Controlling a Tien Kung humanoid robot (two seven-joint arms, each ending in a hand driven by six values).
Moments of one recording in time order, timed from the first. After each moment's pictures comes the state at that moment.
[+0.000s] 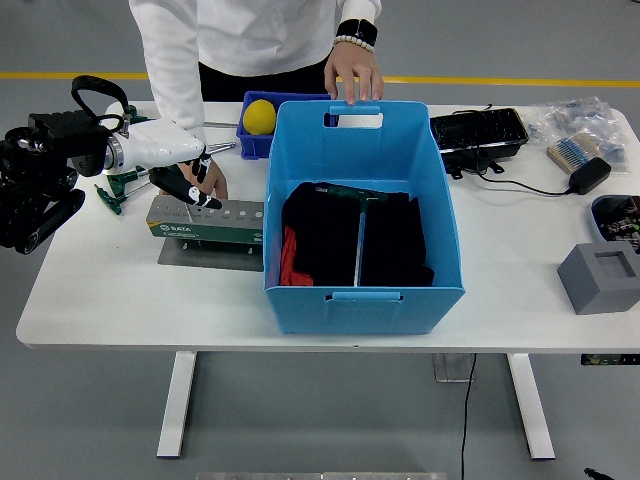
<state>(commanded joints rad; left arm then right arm) -1.14 0.36 -0.10 -0.50 1.79 0.03 -0.43 0.21 -0.21 0.51 0.23 -0.58 -0.18 -0.17</state>
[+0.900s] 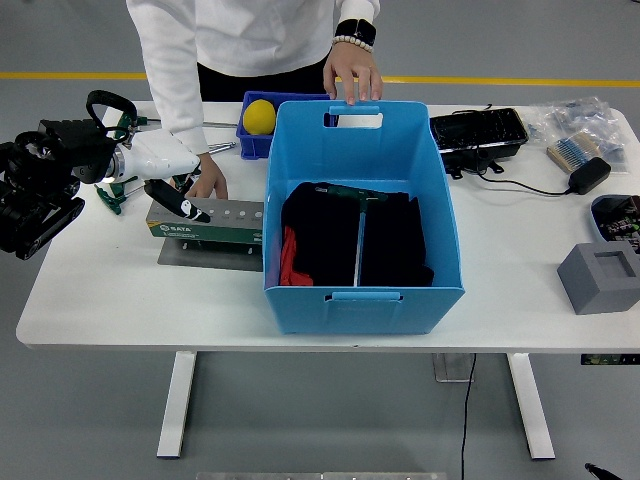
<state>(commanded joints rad) -1.15 0.34 -0.02 -0.47 1.86 0.05 -0.40 0.22 -0.21 0.49 0.23 -0.55 -0.19 -0.17</state>
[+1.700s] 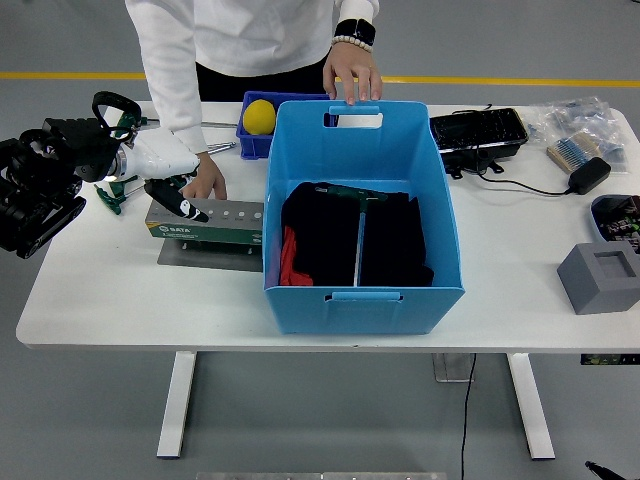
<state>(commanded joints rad) -1.16 0.33 -0.03 -0.46 1.91 0.04 -0.40 0.22 -0.21 0.49 0.23 -0.55 -0.19 -0.17</state>
